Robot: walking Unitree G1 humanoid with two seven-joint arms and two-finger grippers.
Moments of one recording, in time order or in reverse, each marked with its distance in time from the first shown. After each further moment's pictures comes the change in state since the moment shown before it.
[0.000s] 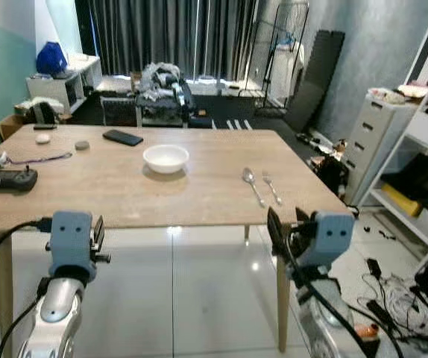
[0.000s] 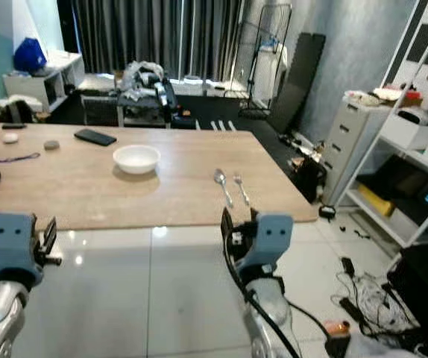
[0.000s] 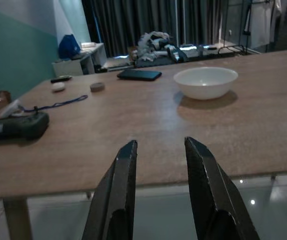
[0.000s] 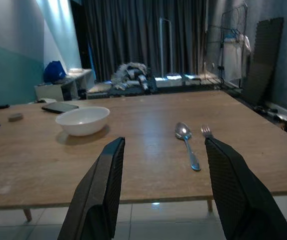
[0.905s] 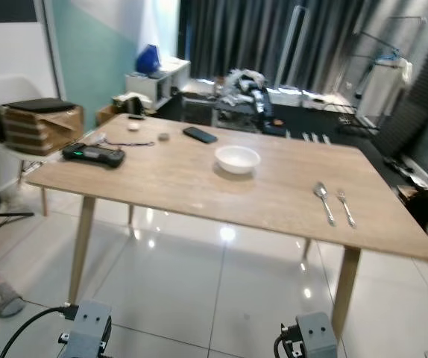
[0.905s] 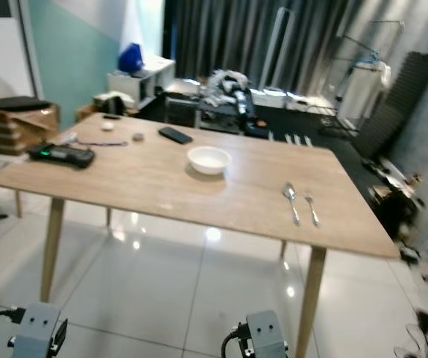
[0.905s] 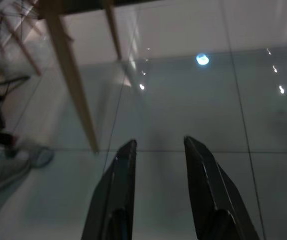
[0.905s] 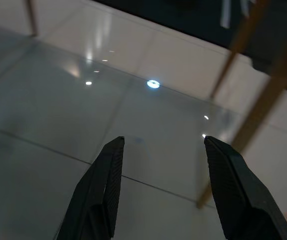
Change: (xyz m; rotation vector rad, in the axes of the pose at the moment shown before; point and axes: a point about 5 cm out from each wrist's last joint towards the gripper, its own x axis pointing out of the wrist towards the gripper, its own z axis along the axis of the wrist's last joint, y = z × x) left arm -0.088 -0.008 -0.132 0.117 0.449 -0.125; right arm -0.105 -0.052 -0.129 -0.322 0.514 -0.011
